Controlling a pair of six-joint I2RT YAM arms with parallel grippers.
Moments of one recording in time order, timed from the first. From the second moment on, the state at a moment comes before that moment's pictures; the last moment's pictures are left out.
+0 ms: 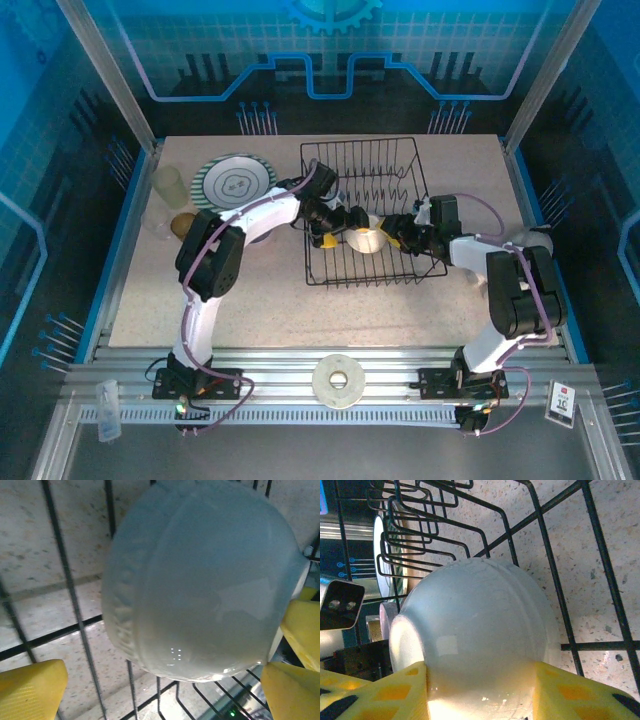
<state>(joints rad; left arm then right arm) -0.53 2.12 1.64 -0.63 0.57 -0.77 0.12 1.64 0.75 0.11 -0.63 0.86</state>
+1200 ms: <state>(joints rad) -0.51 2.09 1.35 0.02 0.62 -1.10 0.11 1.69 0.74 0.25 -0.67 0.98</state>
